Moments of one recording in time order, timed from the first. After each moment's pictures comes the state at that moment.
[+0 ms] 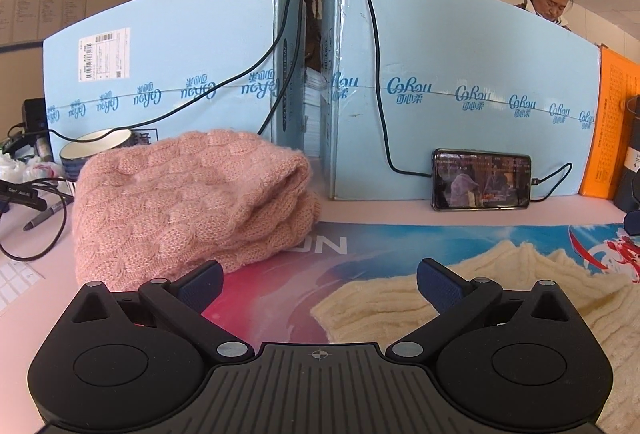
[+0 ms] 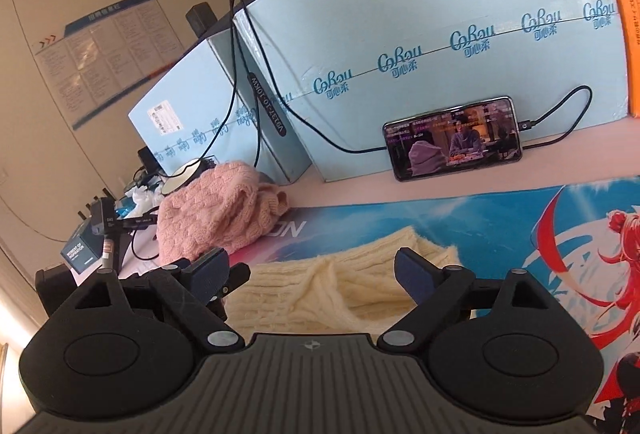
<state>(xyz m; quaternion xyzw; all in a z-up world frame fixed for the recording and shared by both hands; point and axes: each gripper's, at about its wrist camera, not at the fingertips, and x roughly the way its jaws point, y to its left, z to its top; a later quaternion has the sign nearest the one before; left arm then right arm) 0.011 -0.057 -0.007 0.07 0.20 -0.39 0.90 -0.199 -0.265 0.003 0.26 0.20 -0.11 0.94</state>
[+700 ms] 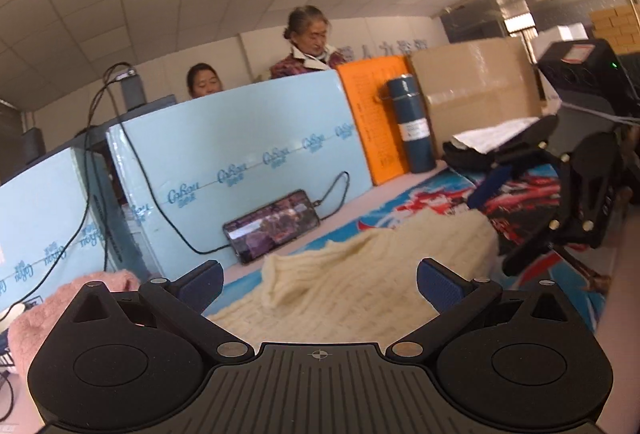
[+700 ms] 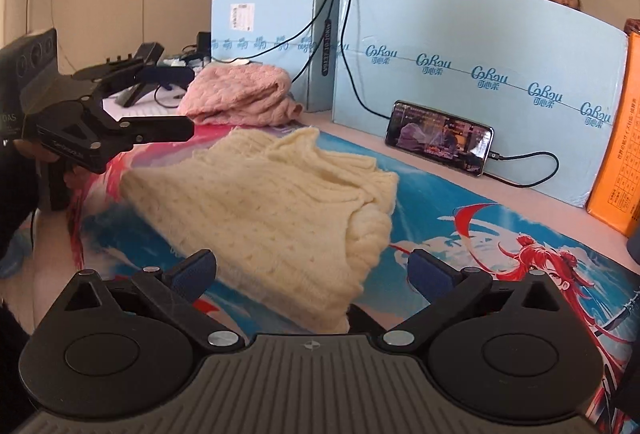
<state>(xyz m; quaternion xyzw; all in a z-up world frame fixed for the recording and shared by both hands) -0.134 -0.006 -0.001 0.22 -0.01 -0.63 0.75 -0.314 -0.222 -0.045 -0.03 0.27 -0.03 0.96</state>
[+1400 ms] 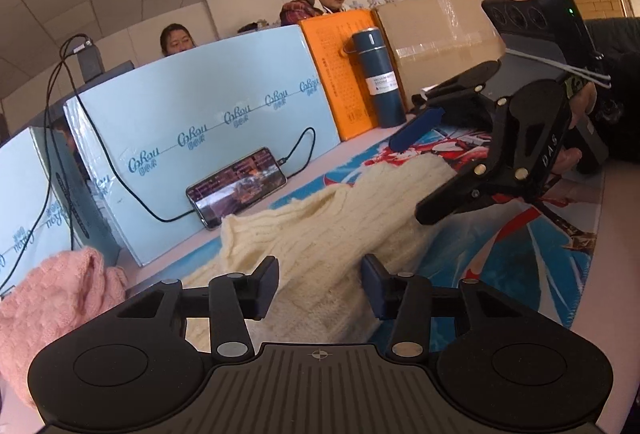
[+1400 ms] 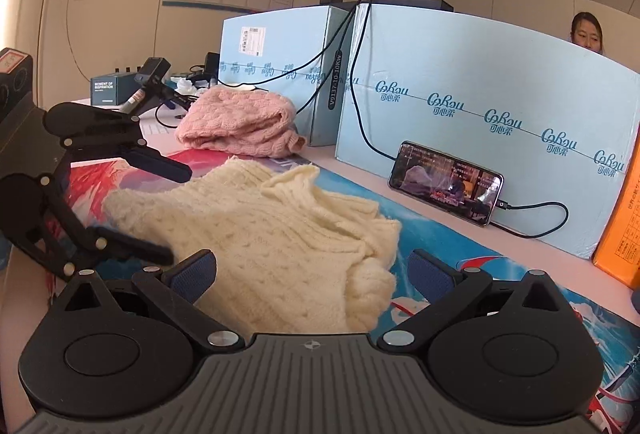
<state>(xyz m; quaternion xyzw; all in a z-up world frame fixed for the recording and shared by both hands) -0.129 -0.023 -0.015 0.25 0.03 -0.63 0.73 -0.289 -0.229 -0.042 -0.06 0.21 -0.02 0.98</state>
